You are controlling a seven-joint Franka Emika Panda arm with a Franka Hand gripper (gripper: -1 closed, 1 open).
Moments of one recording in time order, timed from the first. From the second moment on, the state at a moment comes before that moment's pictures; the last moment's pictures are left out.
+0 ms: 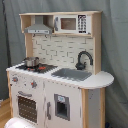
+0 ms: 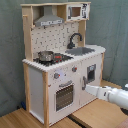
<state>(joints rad) -0.19 -1.51 1.59 -2.47 0.00 2.59 -0.43</state>
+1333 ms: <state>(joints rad) -0.39 -1.51 1.60 -2.30 0.00 2.64 -0.05</state>
